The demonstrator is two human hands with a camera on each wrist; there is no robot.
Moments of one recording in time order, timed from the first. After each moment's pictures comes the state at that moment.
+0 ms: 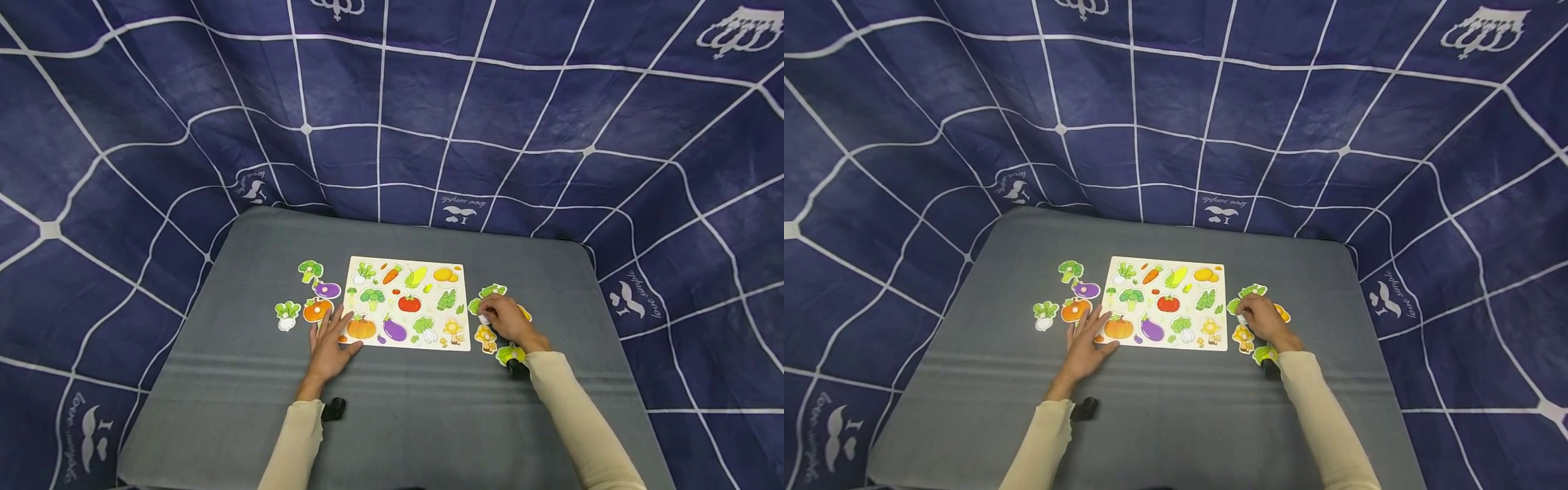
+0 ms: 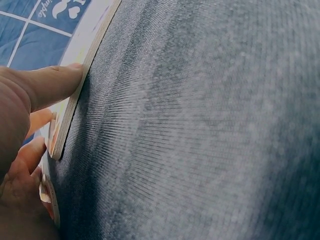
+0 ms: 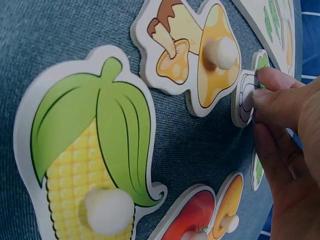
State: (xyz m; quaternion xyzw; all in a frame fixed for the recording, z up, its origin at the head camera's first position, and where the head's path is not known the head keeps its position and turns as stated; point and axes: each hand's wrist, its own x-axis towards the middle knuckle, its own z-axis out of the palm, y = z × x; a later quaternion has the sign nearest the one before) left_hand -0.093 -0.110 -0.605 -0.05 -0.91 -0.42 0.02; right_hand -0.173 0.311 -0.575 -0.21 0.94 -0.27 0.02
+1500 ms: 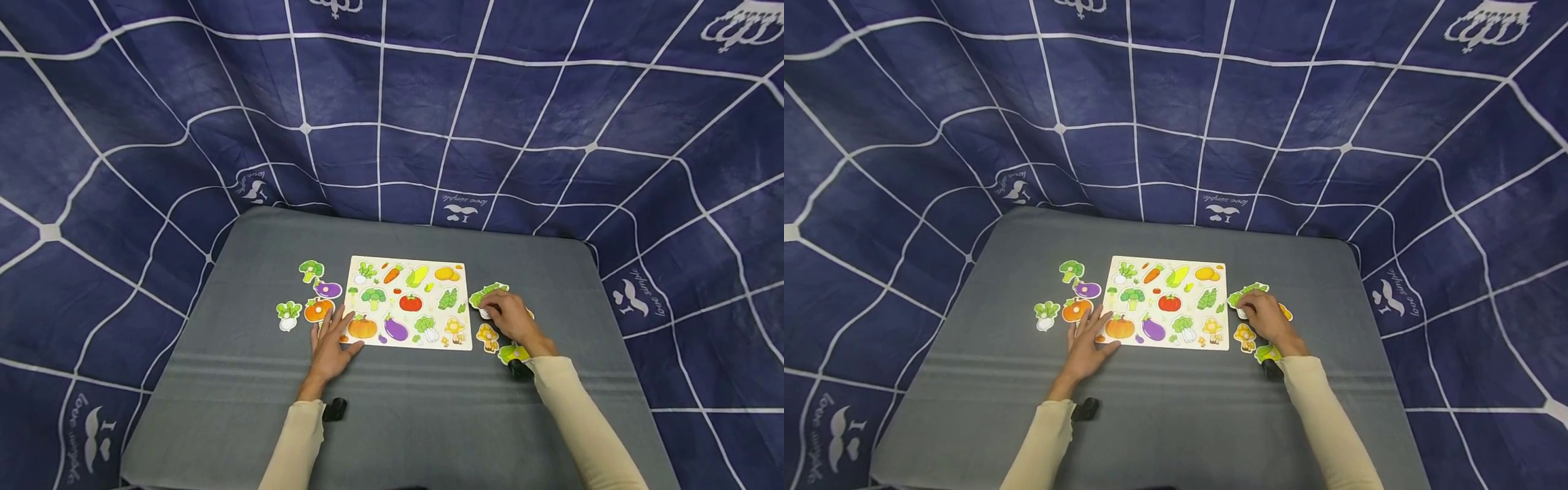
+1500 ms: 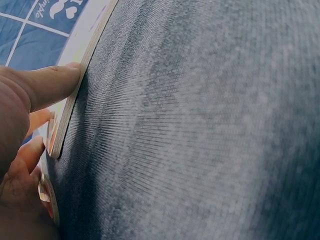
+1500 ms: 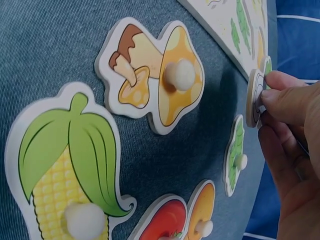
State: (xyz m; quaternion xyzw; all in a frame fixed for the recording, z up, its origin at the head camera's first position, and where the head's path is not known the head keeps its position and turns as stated) left_hand -0.092 -0.110 -0.607 -0.06 -0.91 -0.42 0.03; right_hand -0.167 0.306 -0.560 -0.19 0.94 -0.28 -0.03
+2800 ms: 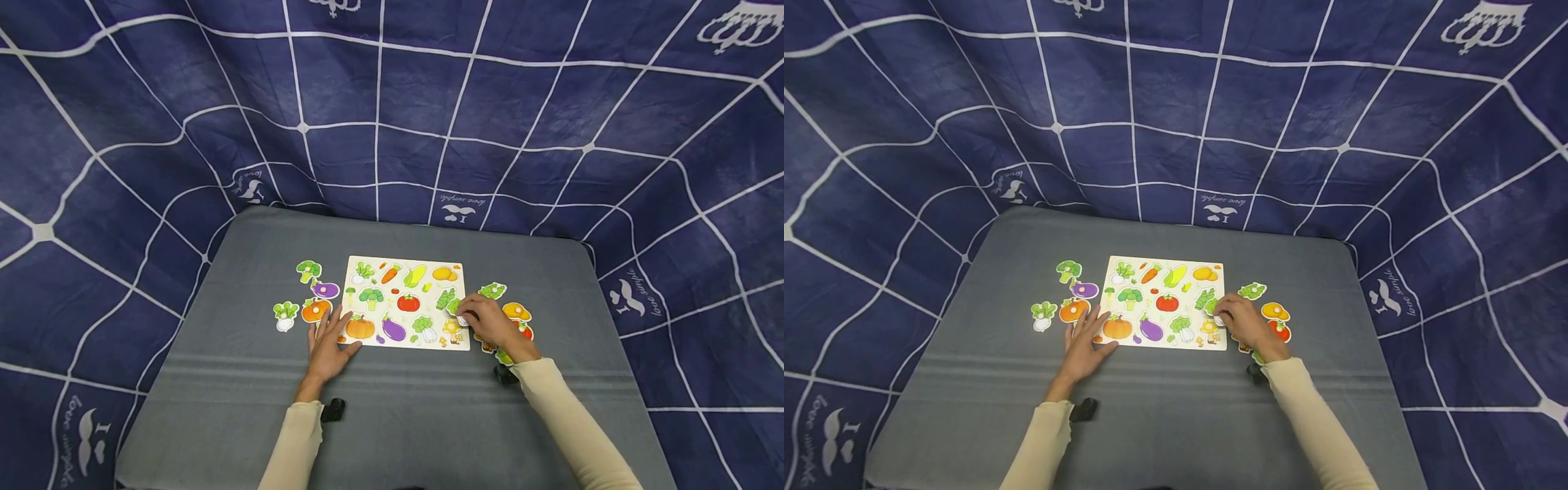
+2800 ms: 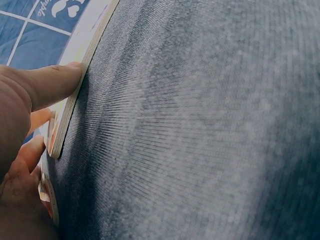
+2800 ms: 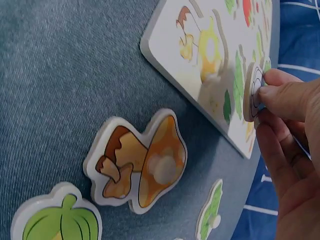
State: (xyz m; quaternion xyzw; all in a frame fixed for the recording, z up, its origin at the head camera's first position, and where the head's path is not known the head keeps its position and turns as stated) left_hand -0.092 -0.110 -0.607 -0.05 -0.91 -0.41 0.03; right_hand -0.162 0.267 -0.557 -0.29 0.92 -0.27 -0.03
